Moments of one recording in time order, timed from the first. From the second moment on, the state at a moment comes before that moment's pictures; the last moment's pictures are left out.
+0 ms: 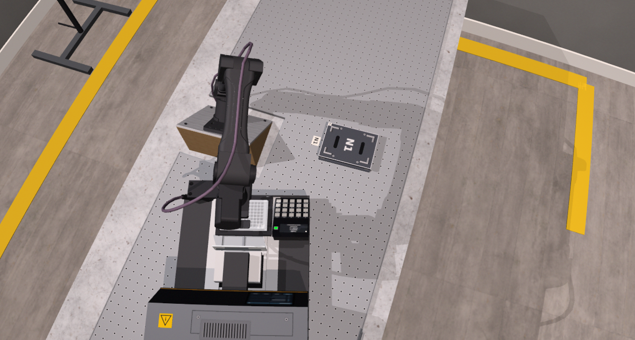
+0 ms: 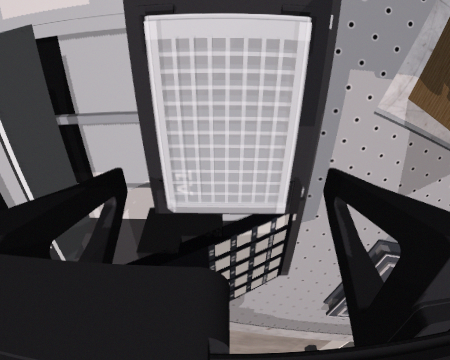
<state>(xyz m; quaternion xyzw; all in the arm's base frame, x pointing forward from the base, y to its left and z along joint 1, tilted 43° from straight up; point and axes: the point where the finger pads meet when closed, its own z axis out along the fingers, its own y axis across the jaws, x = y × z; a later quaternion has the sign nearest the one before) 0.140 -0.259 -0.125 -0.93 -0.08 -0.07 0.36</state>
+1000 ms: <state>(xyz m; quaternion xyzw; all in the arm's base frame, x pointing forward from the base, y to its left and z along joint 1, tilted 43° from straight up) 0.138 -0.279 -0.100 -0.93 -0.08 -0.07 0.36</state>
